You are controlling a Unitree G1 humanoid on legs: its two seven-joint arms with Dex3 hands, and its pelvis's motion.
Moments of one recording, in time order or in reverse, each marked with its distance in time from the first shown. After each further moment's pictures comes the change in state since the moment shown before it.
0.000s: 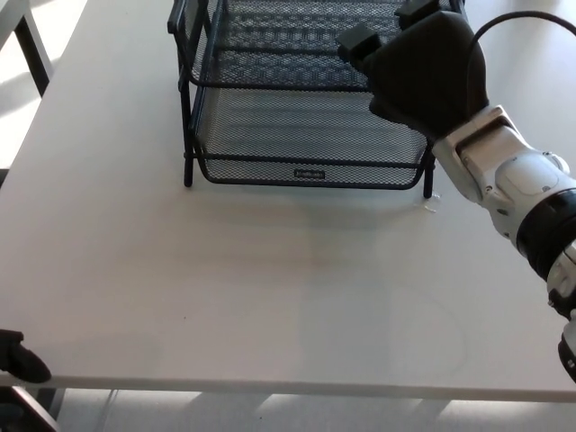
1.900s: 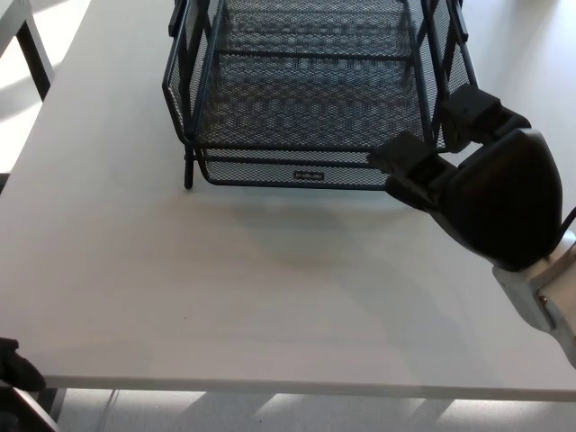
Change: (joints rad) left_arm 0.010 0.000 0.007 0.020 -0.001 -0.006 -0.012; right_arm 0.619 -0.308 -0.213 -0.949 -0.132 -0.013 -0.134
